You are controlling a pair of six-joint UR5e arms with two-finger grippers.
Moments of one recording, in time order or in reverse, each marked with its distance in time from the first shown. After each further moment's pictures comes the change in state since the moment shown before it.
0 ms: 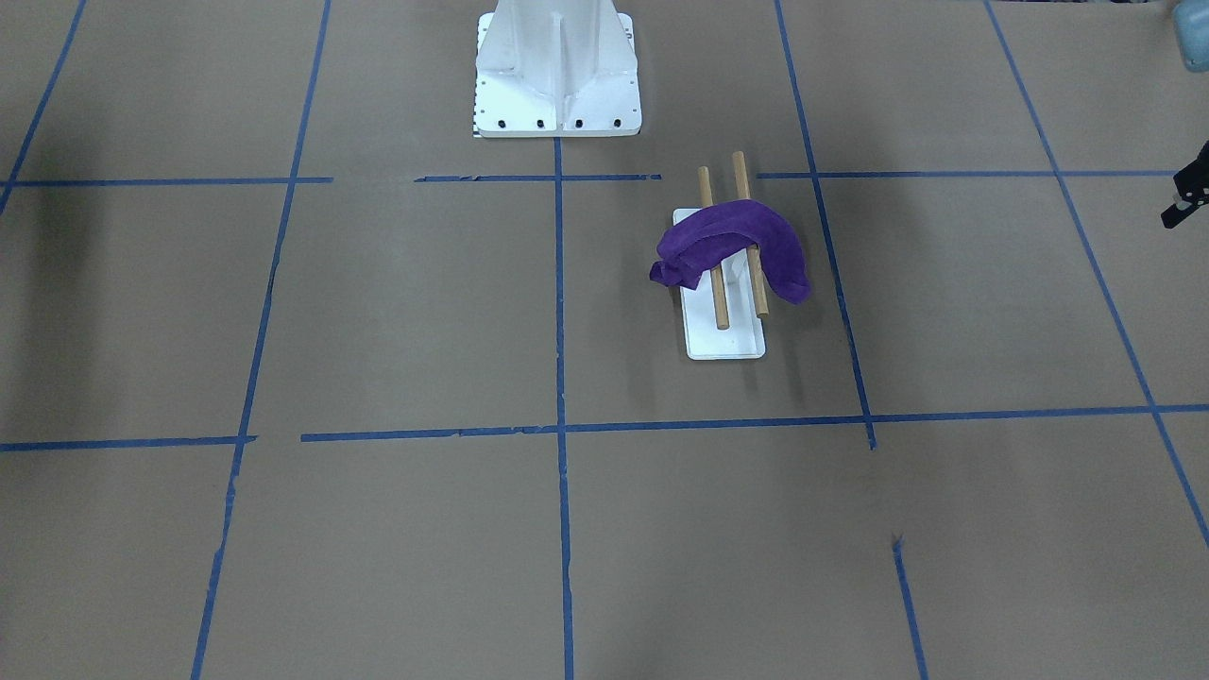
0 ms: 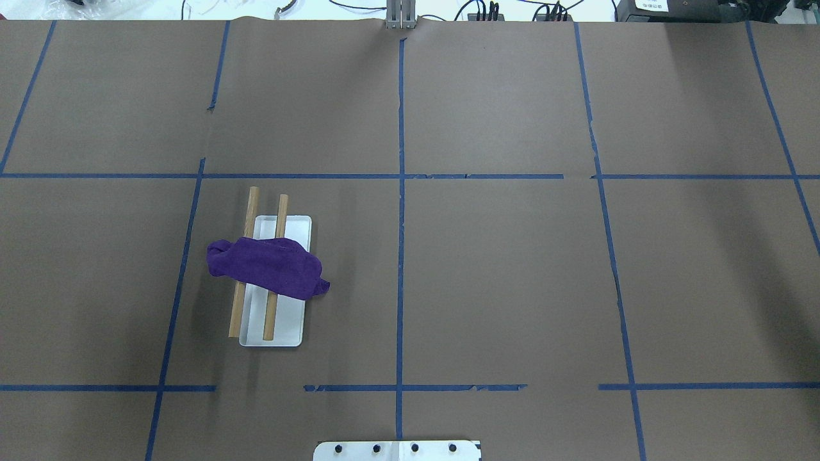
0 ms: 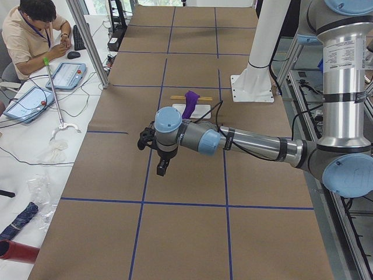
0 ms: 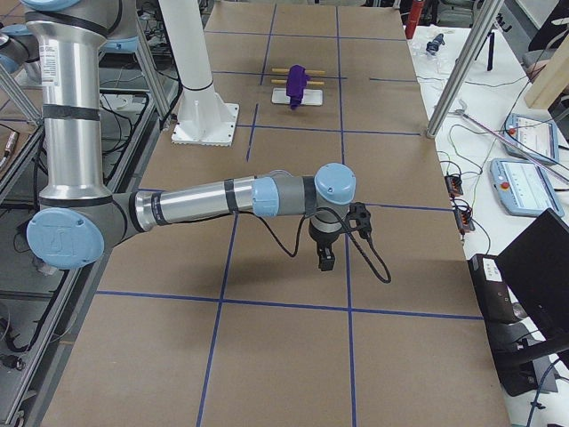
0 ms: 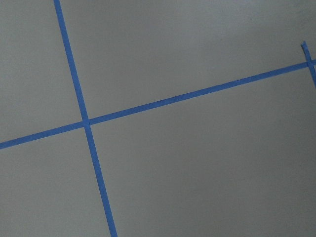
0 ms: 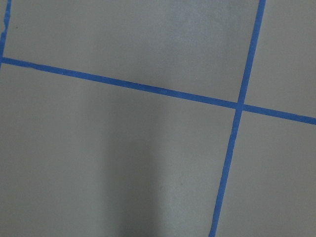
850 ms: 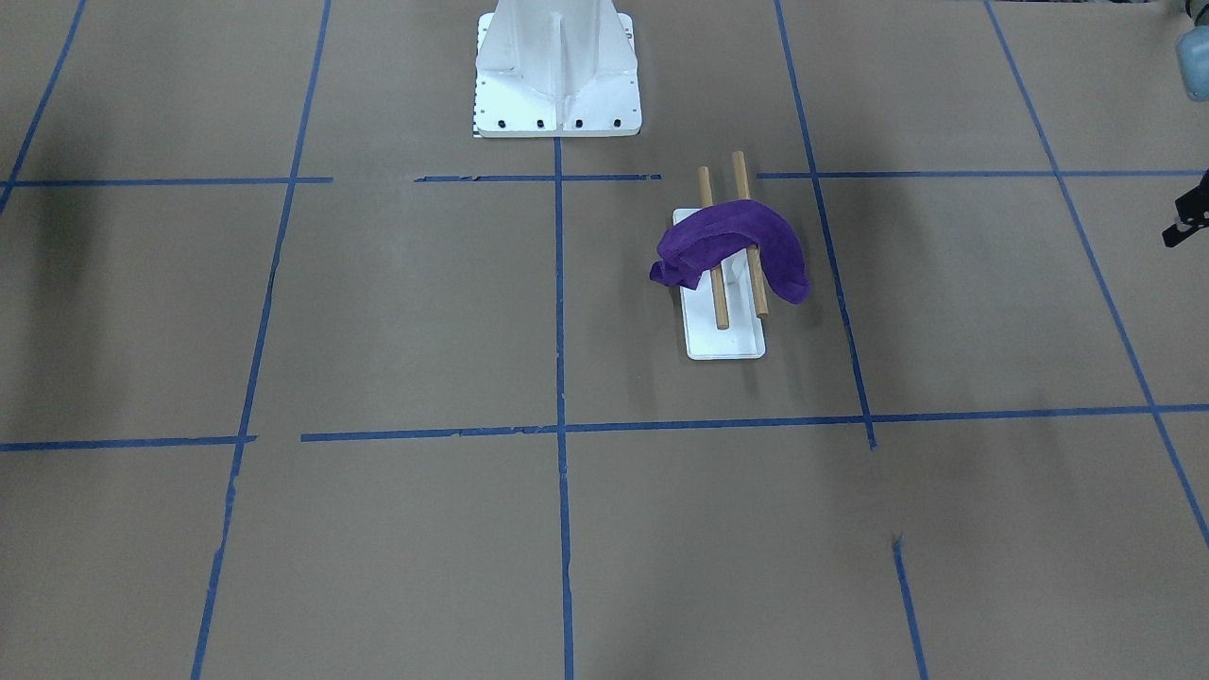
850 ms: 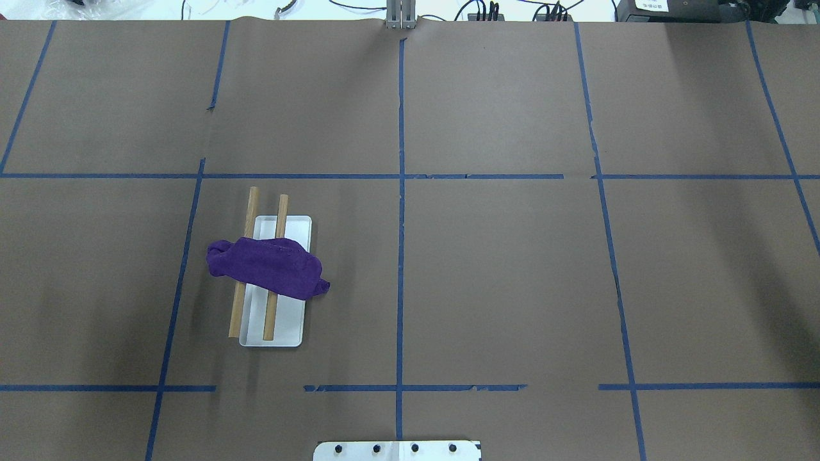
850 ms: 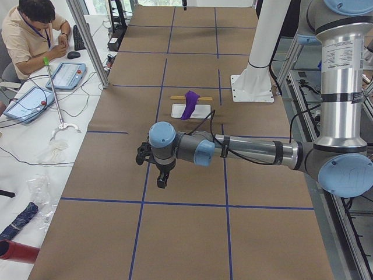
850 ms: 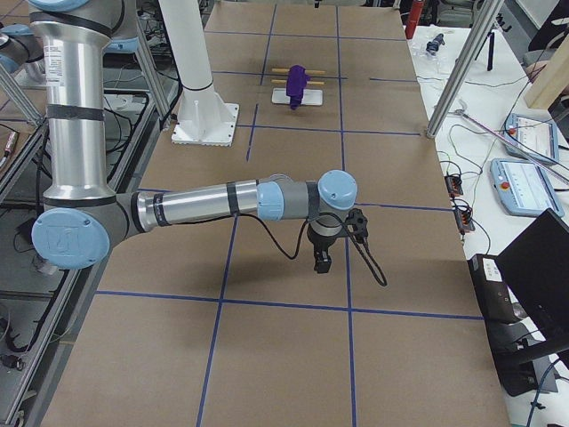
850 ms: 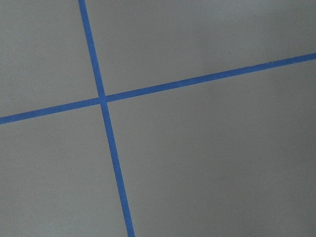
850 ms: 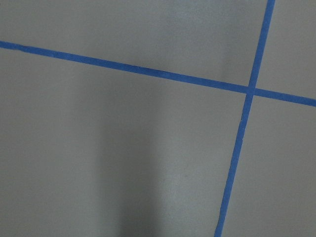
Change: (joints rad) left arm 0.006 -0.026 0.103 0.010 0.000 0.001; right arm -0.056 0.002 -0.034 0.000 -0.007 0.028
